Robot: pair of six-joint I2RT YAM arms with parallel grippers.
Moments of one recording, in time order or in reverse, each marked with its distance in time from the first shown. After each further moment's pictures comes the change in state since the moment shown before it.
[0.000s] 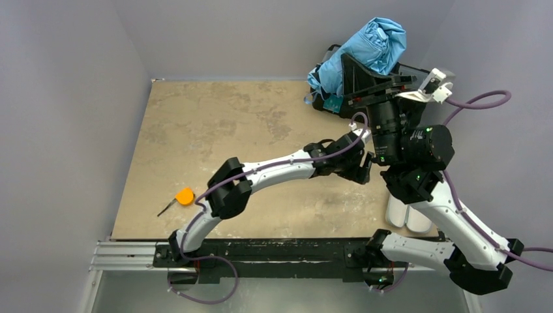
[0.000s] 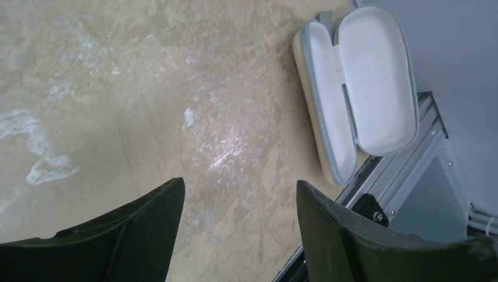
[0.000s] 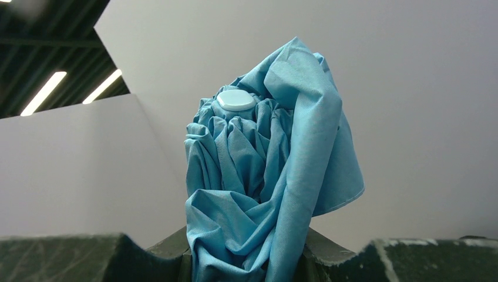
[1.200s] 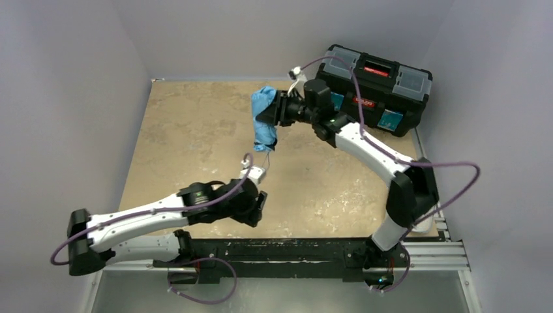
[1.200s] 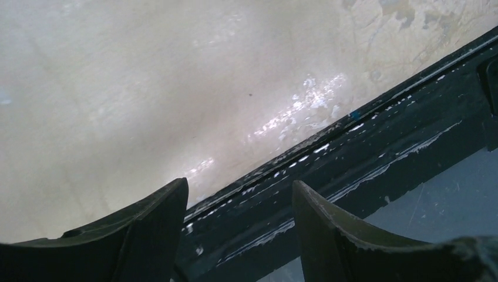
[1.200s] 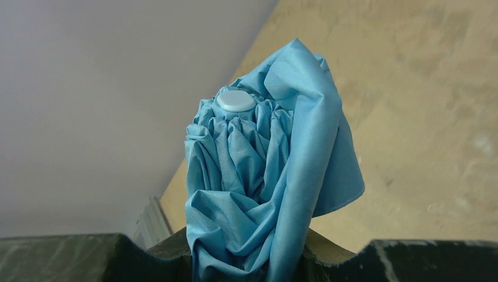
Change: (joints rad) left arm -0.051 -1.110 -1.079 -0.339 -0.228 -0.048; right arm -0.259 0.597 0.089 -0.385 -0.896 0.423
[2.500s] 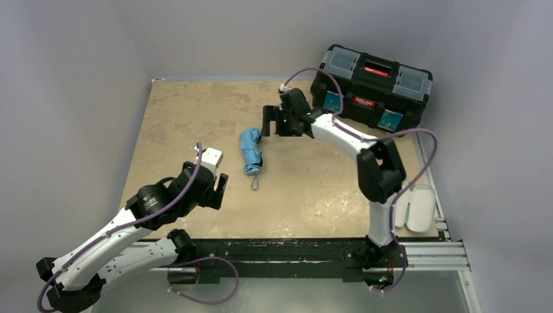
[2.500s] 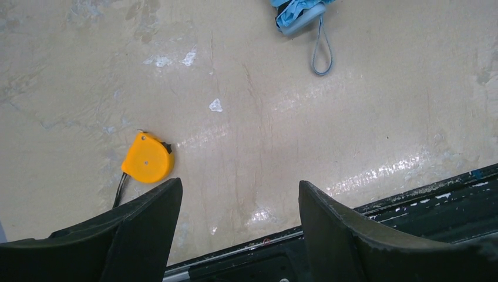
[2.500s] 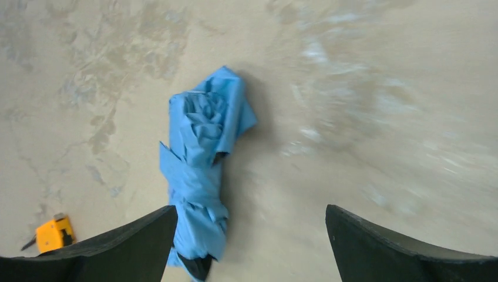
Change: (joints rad) left arm 0.295 -0.378 0.047 -0.289 -0.232 0.286; right arm 0.011 0.447 0.173 -0.304 0.234 -0.057
